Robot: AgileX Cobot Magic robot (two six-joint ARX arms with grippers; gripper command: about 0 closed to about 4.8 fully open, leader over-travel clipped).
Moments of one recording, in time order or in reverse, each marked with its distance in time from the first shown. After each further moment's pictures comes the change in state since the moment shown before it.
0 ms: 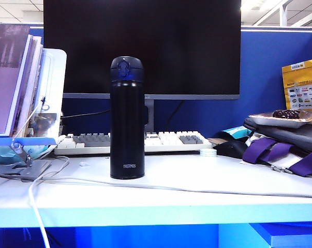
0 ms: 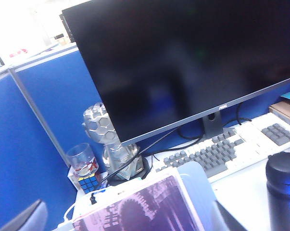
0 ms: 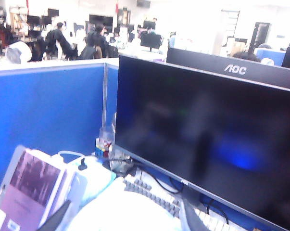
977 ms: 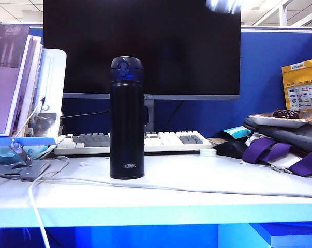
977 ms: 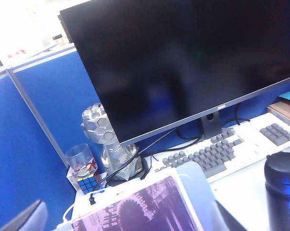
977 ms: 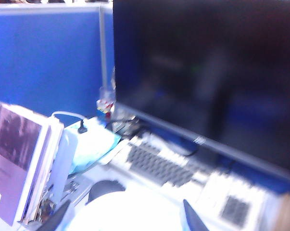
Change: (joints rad) left arm 0.000 0.000 0.000 0.000 0.001 0.000; right arm 0.002 0.024 -0.529 0.426 -0.023 0.033
